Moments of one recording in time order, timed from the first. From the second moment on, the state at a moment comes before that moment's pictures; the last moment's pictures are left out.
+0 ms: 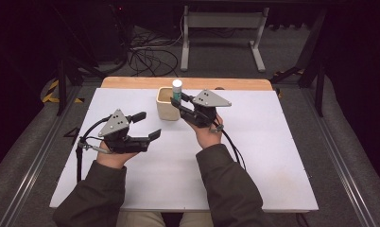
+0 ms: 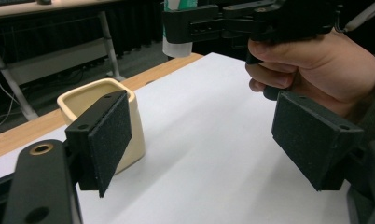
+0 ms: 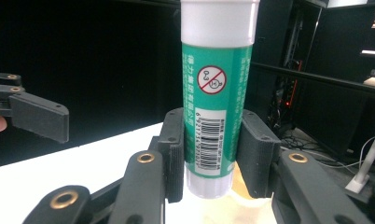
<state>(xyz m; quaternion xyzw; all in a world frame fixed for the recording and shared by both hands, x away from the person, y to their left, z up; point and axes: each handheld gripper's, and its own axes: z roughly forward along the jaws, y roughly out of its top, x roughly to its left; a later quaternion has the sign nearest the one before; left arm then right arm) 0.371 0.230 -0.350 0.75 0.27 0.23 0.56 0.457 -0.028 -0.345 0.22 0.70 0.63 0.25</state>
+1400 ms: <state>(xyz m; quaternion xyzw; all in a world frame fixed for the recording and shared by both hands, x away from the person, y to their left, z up) 0.364 0.240 -0.344 0.74 0.28 0.23 0.57 0.532 0.010 -0.396 0.27 0.69 0.61 0.27</state>
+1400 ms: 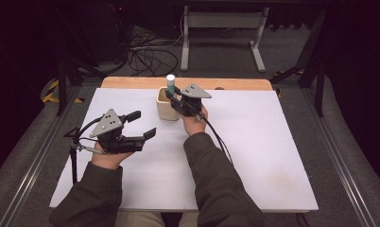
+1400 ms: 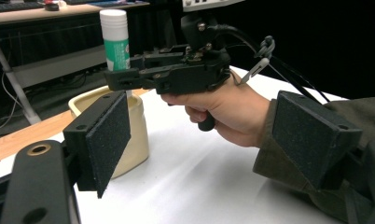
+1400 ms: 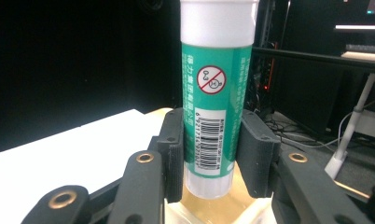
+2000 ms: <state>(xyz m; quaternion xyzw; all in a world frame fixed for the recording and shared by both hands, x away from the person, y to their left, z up) 0.365 0.242 -0.344 0.73 0.28 0.23 0.58 0.538 0.011 -0.409 0.29 0.71 0.59 0.27</state>
